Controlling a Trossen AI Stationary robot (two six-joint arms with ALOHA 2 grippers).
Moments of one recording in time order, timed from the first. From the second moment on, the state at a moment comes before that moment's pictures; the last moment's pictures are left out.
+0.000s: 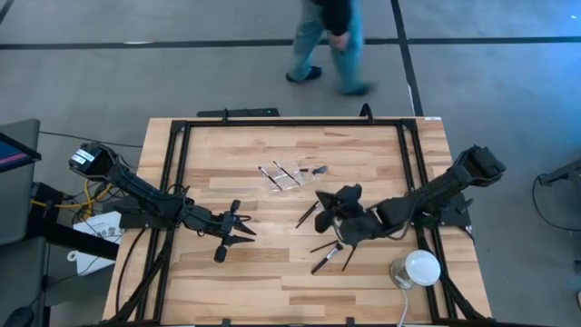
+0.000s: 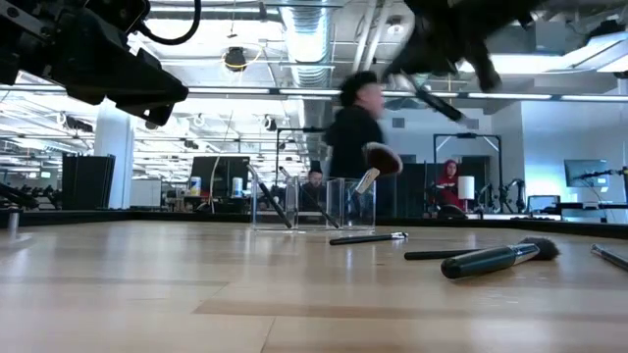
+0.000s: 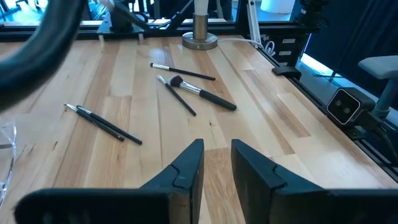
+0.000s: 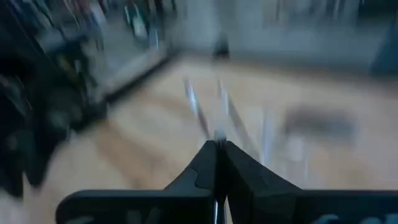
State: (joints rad) left arm -0.47 1.22 0.27 0.66 -0.22 -0.07; right arm 0.42 1.49 0.88 -0.02 1.07 0.82
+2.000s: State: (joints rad) left arm -0.47 1.22 0.27 0.67 -0.22 -0.07; right arm 0.03 2.05 0.88 1.15 0.70 -0.28
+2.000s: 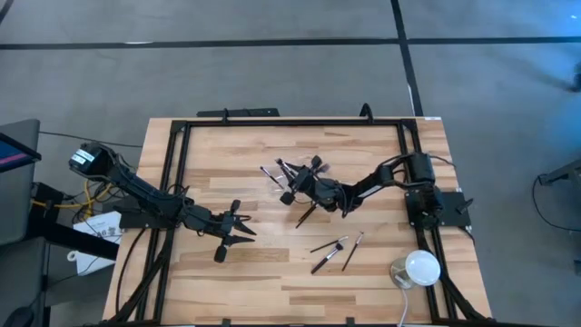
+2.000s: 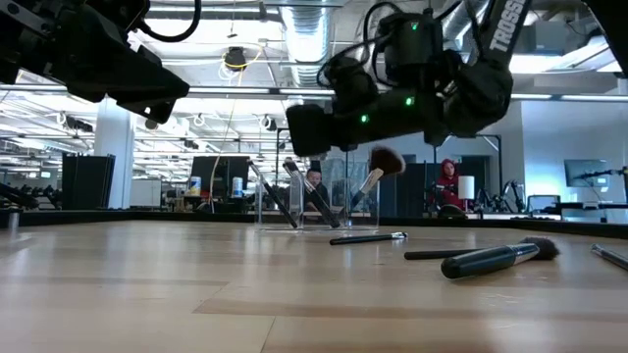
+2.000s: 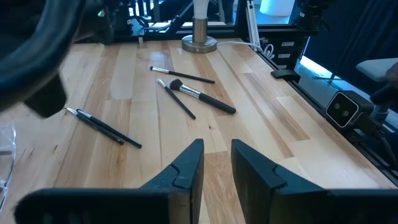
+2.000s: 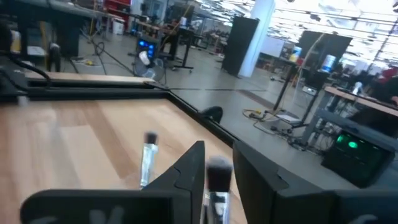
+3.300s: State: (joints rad) left arm -0.47 1.22 0.27 0.67 -0.22 -0.12; right arm 0.30 1.47 0.89 -0.74 -0.10 1.78
